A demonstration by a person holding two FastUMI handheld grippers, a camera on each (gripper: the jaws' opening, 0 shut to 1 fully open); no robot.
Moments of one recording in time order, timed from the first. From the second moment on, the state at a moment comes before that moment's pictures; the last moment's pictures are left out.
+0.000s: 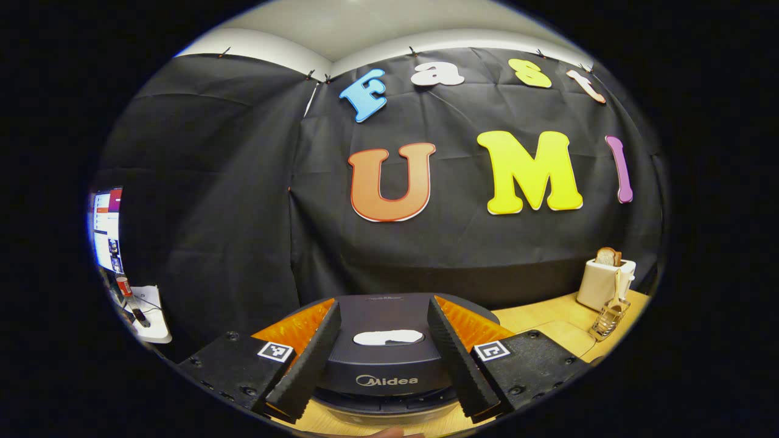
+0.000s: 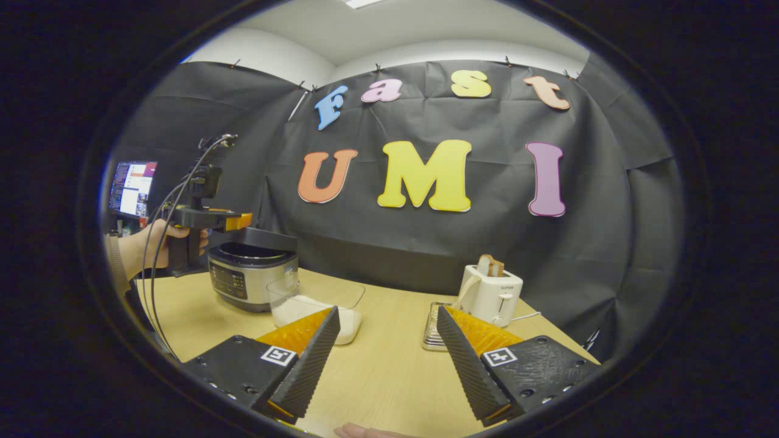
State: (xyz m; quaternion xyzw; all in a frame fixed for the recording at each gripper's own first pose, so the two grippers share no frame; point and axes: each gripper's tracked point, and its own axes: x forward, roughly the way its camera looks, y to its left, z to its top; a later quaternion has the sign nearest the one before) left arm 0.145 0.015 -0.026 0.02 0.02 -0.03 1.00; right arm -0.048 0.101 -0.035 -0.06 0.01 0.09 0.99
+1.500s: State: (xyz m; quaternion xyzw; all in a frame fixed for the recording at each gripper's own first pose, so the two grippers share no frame) left arm 0.078 0.000 -0.065 0.04 0.05 -0.02 1.00; right arm -0.062 0.113 -0.016 -0.05 0.02 0.07 1.00
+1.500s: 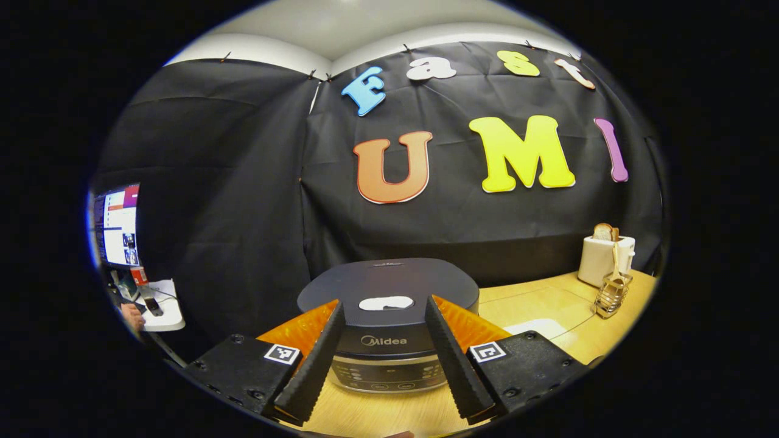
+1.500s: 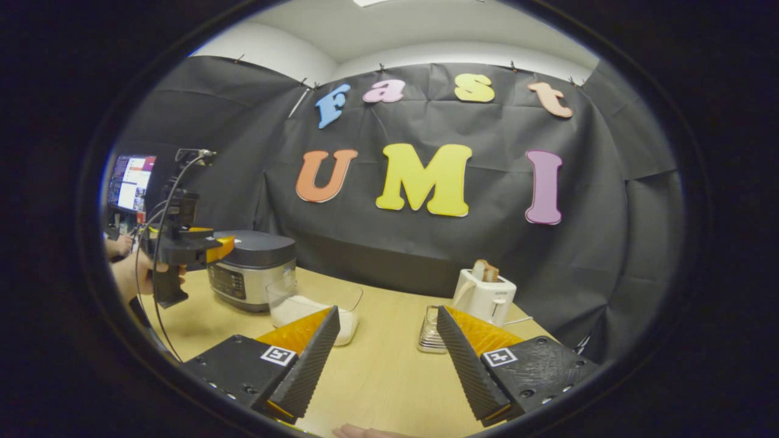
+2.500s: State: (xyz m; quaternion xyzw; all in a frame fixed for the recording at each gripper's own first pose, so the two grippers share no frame) left arm -0.089 -0.041 -0.024 0.03 0.05 -0.04 1.00; right arm -0.112 0.096 -0.015 0.00 0.05 0.00 1.00
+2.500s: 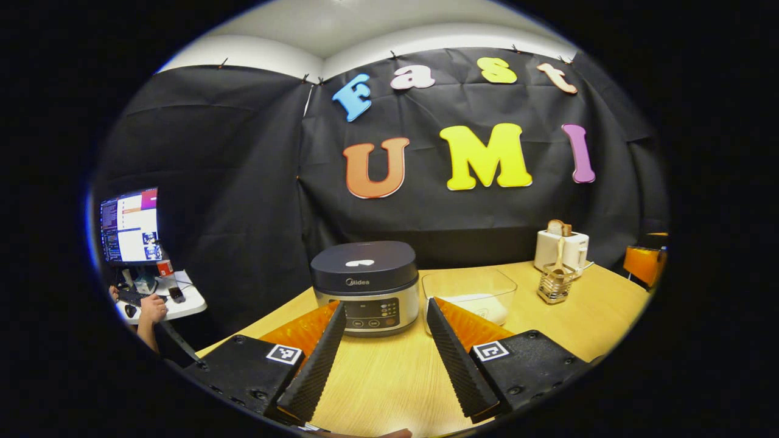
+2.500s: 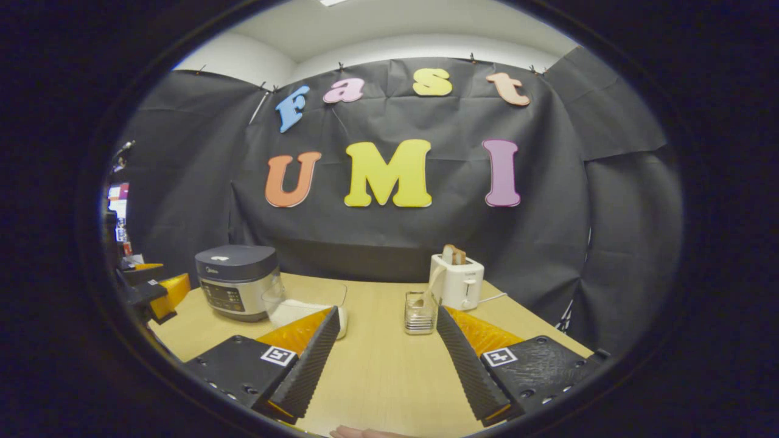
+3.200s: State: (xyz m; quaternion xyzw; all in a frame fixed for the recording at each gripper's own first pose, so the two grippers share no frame) left arm -0.111 -0.057 -0.019 0.03 0.04 -0.06 1.00; right arm -0.124 0.113 -0.021 -0.02 0.05 0.04 1.00
